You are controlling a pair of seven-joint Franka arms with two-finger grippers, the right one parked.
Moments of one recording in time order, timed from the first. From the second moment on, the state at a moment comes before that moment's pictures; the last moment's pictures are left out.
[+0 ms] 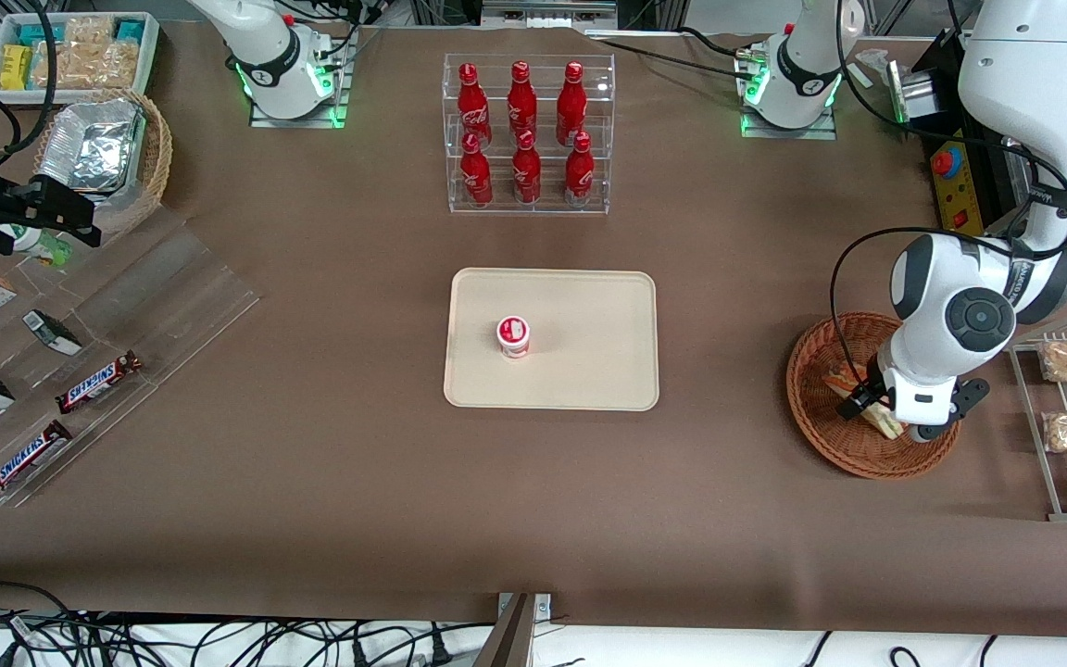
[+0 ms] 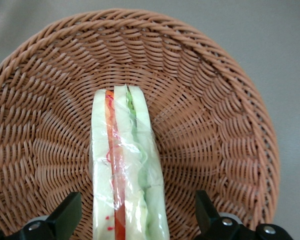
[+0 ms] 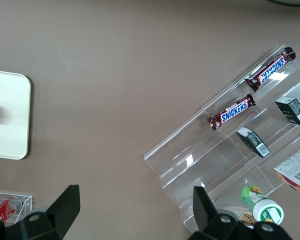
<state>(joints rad) 0.08 0.53 -0.08 -1.84 0.25 2.36 -0.84</state>
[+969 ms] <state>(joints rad) 0.10 0.45 -0.08 -1.78 0.25 2.22 -0.63</state>
